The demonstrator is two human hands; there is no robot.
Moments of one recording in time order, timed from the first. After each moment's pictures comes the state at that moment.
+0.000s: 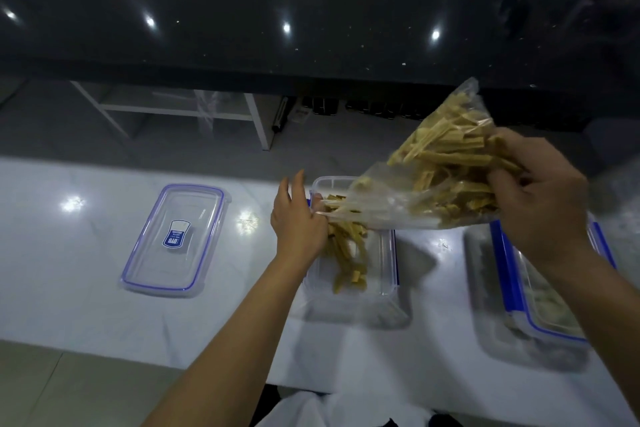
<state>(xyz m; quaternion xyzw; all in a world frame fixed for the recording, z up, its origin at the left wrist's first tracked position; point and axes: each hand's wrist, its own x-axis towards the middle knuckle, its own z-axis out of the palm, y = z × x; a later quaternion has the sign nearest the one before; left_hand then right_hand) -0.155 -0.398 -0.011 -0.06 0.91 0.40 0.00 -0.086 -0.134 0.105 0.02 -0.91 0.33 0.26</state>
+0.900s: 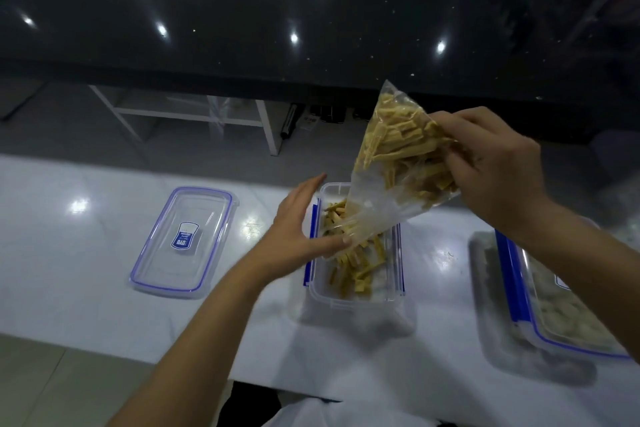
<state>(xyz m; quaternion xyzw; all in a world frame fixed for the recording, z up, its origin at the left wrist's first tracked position) -0.129 -0.446 0.050 0.11 0.85 0.49 0.17 -0.131 -0.165 0.128 0.18 -0.92 0.20 0.28</state>
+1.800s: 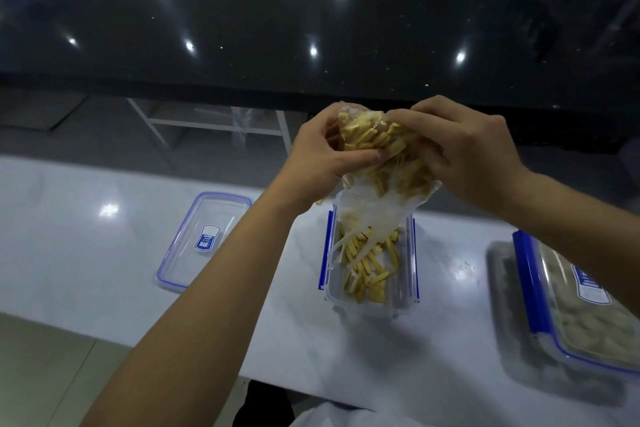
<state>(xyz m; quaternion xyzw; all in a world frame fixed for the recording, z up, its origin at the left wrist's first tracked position) -0.179 -0.414 0.139 0.17 0.73 0.66 0.07 -0.155 -0.196 0.152 0.30 -0.90 0.16 0.28</state>
